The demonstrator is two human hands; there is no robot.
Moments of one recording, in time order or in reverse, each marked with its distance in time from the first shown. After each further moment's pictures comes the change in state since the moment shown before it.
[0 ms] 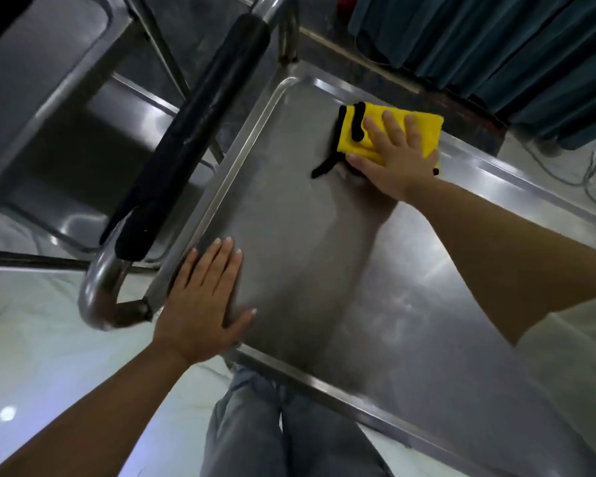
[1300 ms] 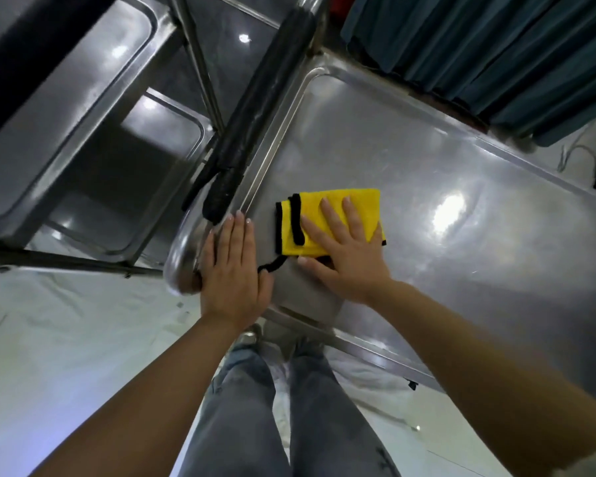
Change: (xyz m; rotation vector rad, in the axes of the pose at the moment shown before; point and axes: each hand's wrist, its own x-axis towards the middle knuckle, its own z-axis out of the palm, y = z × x) left_hand 0.004 -0.028 -0.022 0.025 0.078 -0.200; right_hand -0.156 -0.141 0.071 -0.096 -0.062 -0.218
